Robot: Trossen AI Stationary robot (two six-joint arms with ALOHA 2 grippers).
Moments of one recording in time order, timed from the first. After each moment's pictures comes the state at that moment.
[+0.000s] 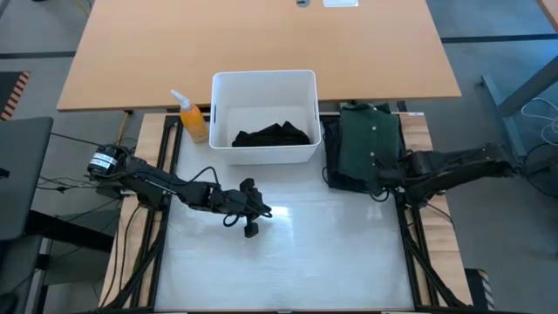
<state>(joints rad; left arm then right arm) -0.20 1.51 0.73 0.22 -0.24 -0.26 0.12 0.89 0.79 -1.42 0.50 0.99</state>
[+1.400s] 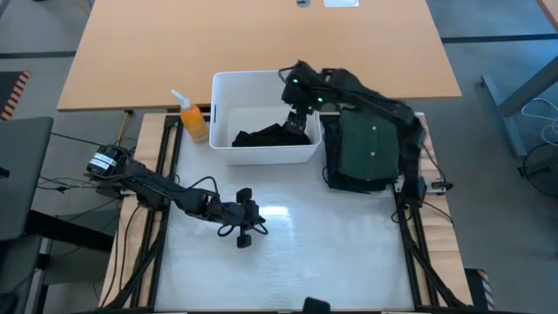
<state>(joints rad) -0.30 1.51 0.73 0.13 -0.25 -0.26 -0.47 1.95 2.15 -1.15 -0.01 -0.17</state>
